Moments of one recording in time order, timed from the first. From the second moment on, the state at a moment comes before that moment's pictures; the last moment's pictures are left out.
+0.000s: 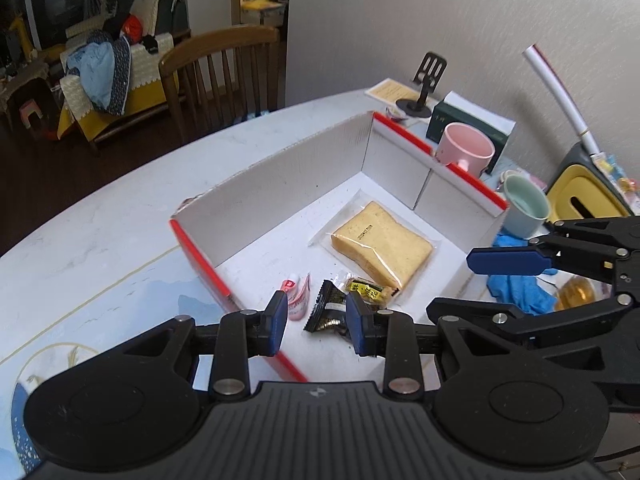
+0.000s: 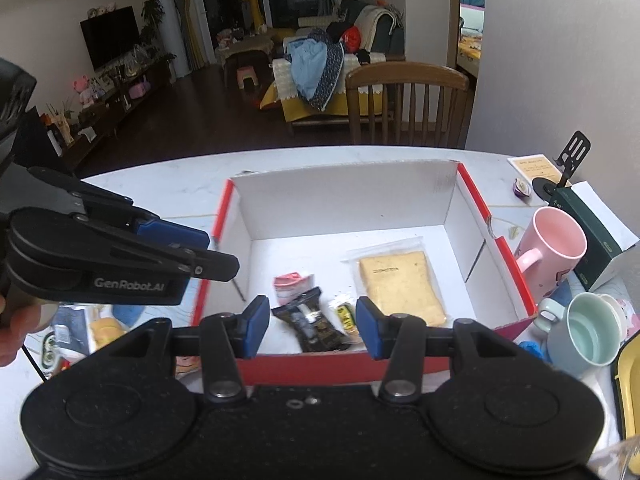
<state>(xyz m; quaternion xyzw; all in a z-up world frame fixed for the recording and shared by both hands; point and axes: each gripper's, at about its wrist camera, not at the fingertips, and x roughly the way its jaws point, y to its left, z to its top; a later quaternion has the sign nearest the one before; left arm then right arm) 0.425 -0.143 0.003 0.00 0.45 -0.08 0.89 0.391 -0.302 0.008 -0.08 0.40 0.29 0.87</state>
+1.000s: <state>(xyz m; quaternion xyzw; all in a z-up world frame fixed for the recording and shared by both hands) 0.235 -0.048 0.041 -0.03 0.37 -0.05 0.93 0.235 -0.226 0.039 -0.08 0.34 0.31 0.88</state>
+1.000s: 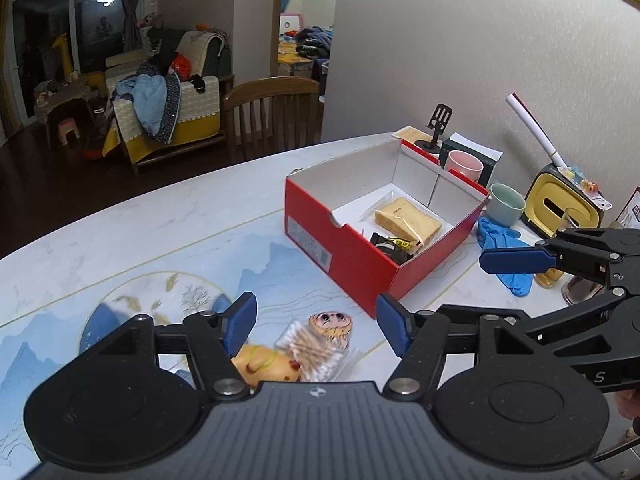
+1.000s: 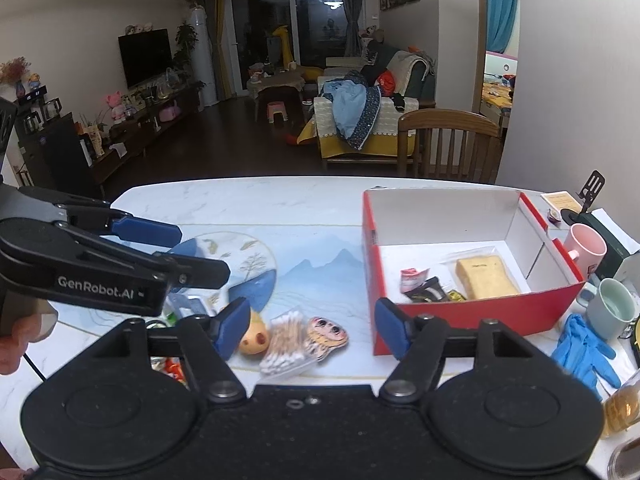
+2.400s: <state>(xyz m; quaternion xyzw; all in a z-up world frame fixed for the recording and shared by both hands) 0.140 0.027 -0.091 -0.09 0.42 0.08 0.90 0.189 -0.190 -0.061 -0.11 0.37 0.31 0.87</state>
